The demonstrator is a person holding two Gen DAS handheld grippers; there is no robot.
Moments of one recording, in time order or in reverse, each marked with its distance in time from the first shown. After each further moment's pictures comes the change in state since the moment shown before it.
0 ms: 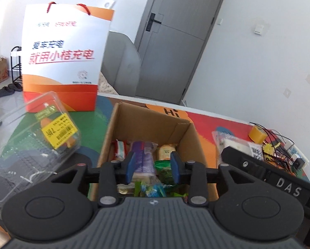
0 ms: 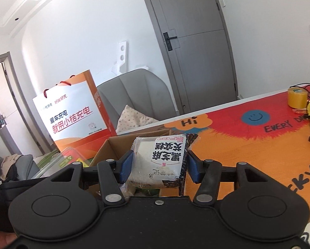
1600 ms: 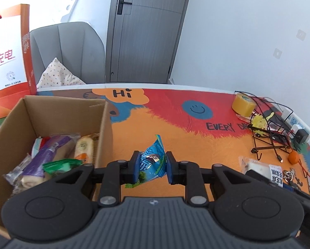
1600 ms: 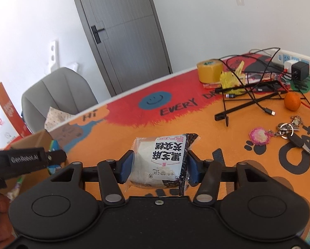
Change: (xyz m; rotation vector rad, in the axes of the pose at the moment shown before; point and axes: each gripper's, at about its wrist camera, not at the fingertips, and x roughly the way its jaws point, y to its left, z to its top) left arm 0.085 -0.142 -0.019 0.161 0.105 -0.004; right arm -0.018 -0.156 -0.010 0.159 0.034 -0.322
